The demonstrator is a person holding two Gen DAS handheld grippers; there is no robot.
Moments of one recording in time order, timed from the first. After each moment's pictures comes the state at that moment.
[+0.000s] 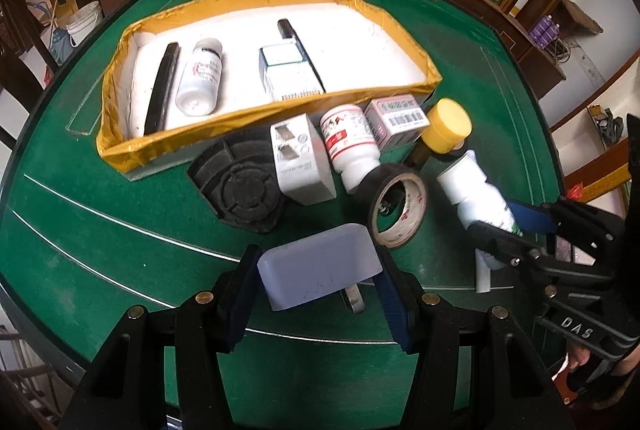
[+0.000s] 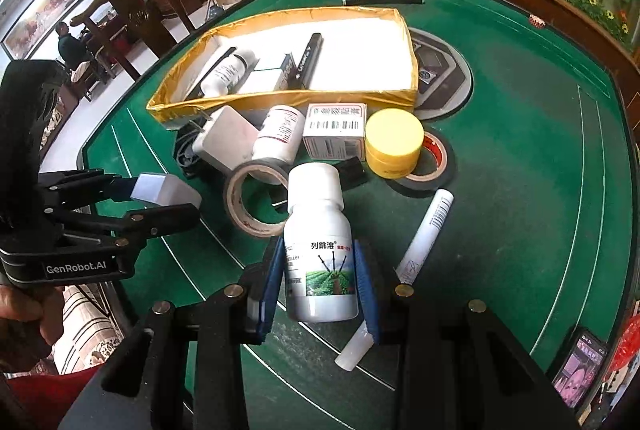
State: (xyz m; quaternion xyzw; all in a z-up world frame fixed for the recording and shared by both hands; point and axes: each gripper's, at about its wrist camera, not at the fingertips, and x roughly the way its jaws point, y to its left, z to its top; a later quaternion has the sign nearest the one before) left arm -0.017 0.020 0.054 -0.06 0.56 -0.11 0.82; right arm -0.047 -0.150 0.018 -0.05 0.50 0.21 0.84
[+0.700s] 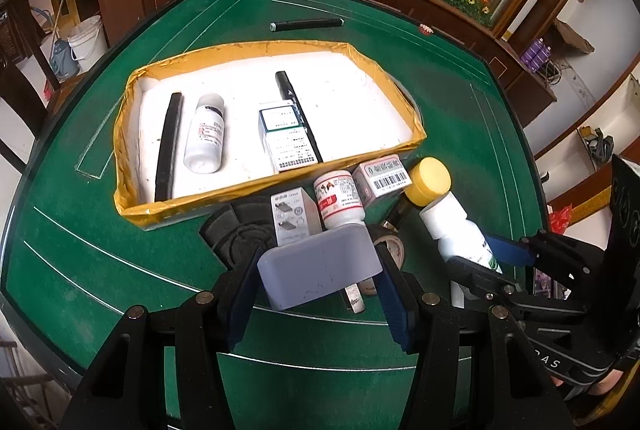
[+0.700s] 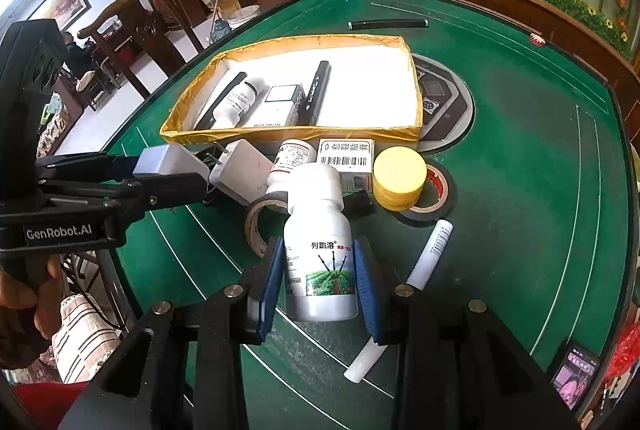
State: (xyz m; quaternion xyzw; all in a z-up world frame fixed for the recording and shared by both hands) left arm 0.003 0.027 0.090 -0.07 0.52 -0.11 0.84; right arm -0.043 -0.146 0.040 -0.04 0.48 0.22 0.85
